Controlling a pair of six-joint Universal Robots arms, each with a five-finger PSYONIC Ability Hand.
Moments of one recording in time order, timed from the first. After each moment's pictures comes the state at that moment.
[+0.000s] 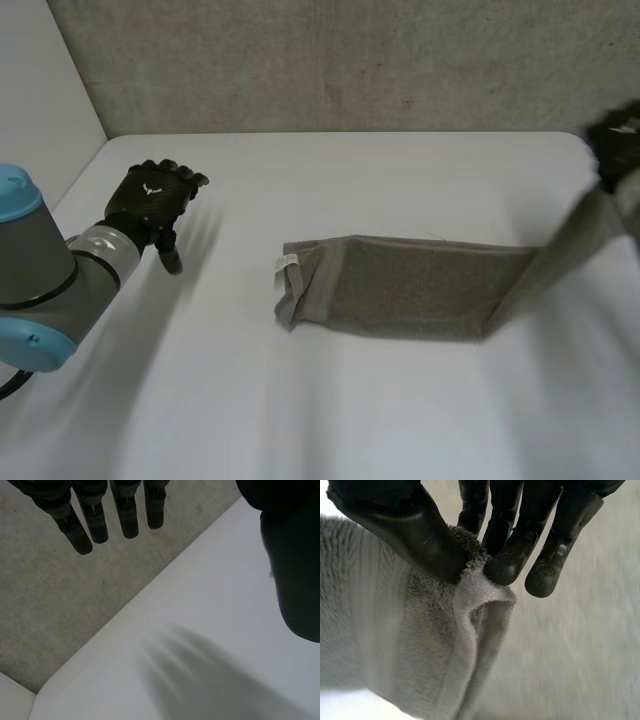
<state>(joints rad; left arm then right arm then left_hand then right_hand) 4.49 -2.00 -1.56 3.42 -1.35 3.59 1.71 -1.21 1.39 -0.18 1.60 2.28 0.28 0.27 0.25 0.28 0.23 1.32 1.30 1.33 1.34 1.16</state>
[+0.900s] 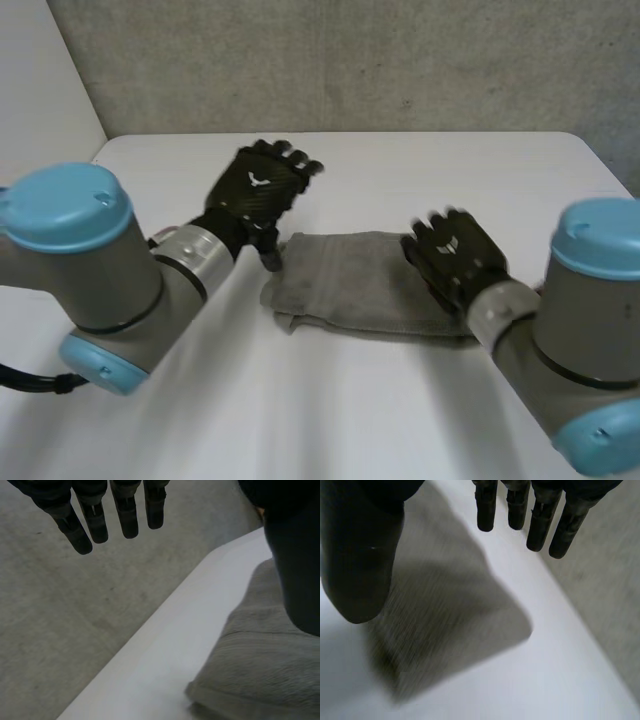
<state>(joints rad) 4.17 -1.99 -1.48 3.43 -1.36 3.53 2.07 -1.26 1.68 -0.09 1.56 2.50 0.28 0.27 0.25 0.28 0.23 0.26 0.25 0.25 0.26 0.08</state>
